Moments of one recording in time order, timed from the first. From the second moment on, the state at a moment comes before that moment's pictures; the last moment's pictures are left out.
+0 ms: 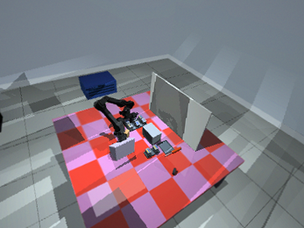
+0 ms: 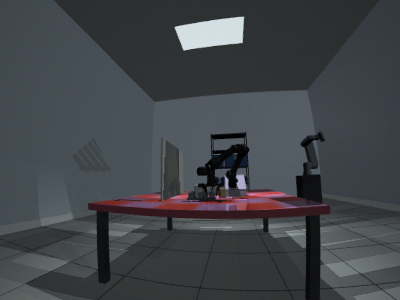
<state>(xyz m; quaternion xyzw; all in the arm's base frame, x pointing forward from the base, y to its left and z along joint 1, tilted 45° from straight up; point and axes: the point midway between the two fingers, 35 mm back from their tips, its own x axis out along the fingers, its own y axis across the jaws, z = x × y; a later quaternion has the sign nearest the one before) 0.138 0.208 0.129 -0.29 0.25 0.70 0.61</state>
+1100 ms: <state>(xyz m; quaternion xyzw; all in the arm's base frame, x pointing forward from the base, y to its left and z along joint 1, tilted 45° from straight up) 0.137 0.205 0.129 -0.29 0.25 0.70 0.60</state>
